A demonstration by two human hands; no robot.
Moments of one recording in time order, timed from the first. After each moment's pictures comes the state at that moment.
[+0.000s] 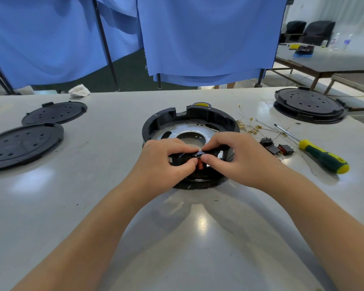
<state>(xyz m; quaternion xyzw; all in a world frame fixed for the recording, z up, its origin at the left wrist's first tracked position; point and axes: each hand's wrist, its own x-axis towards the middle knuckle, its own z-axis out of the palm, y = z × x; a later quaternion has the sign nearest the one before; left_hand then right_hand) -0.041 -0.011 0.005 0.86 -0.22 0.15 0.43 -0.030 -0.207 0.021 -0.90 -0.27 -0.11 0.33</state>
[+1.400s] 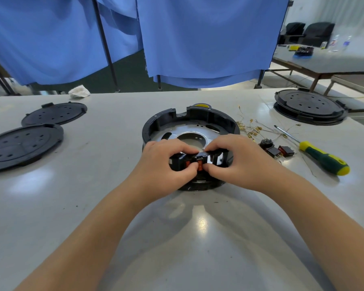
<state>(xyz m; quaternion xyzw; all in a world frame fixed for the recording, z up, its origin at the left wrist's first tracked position) -0.041 -0.012 0.004 0.87 -0.21 0.15 0.41 -0.026 -0.207 0.019 -0.91 -0.28 -0.12 0.29</state>
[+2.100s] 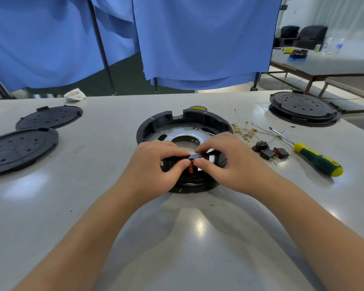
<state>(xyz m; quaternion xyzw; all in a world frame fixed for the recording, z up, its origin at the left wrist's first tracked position) -0.037 -0.005 0.007 0.87 -0.26 0.21 0.36 -0.024 -0.204 0.011 -0.90 -0.27 -0.18 0.29</state>
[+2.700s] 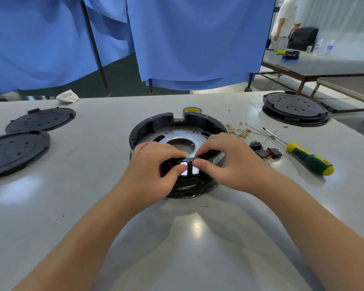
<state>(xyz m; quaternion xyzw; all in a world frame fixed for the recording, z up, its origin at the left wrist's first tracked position) -0.034 -0.008 0.000 0.88 -0.27 0.22 0.32 -0.025 -0.210 0.018 -0.89 -0.28 -0.15 0.32</state>
